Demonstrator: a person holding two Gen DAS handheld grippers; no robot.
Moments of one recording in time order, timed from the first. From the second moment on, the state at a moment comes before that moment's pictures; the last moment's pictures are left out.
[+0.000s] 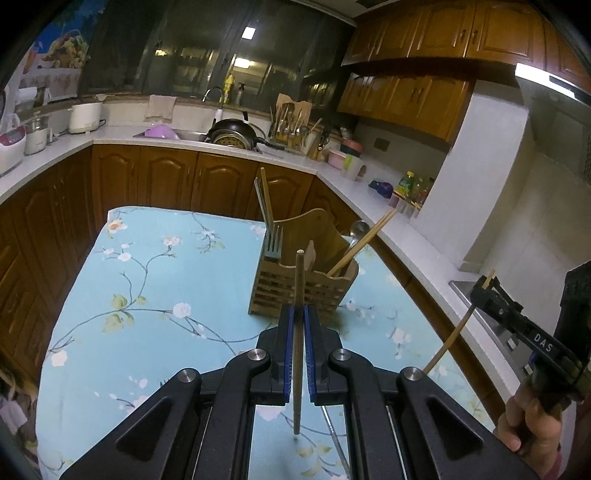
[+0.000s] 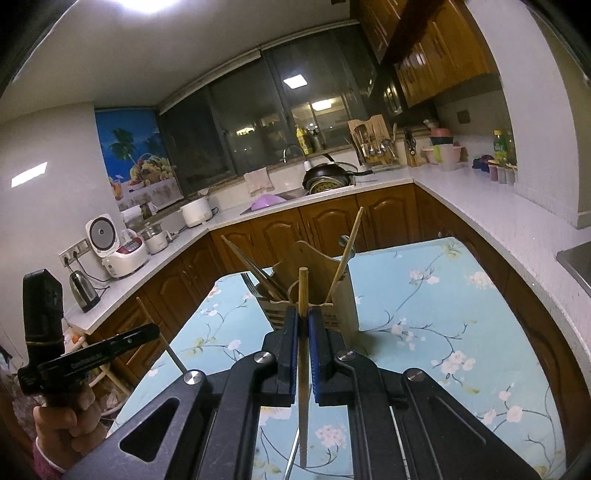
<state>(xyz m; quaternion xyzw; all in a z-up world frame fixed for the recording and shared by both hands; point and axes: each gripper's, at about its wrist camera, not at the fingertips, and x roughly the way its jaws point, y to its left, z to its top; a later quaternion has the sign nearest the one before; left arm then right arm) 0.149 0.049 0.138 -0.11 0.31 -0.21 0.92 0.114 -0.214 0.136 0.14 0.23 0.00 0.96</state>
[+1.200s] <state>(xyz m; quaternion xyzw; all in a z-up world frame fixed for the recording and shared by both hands) 0.234 0.044 0.183 -0.14 0.20 -0.20 0.95 0.186 -0.244 0.183 0.16 0.16 -0.02 0.97</state>
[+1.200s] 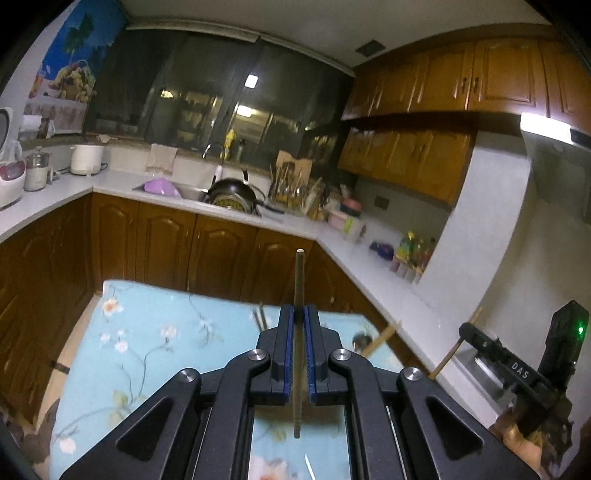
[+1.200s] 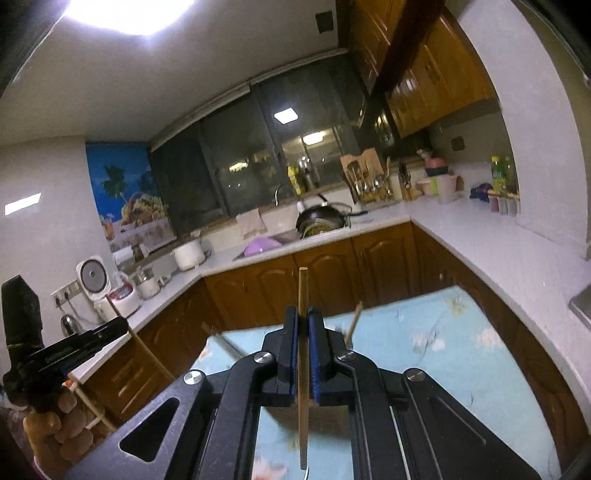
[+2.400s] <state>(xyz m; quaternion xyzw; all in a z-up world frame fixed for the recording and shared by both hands) 0.338 -0.025 0.083 -0.11 0.25 -0.15 0.95 0.261 -0.259 0.096 0.17 0.19 -0.07 0.96</state>
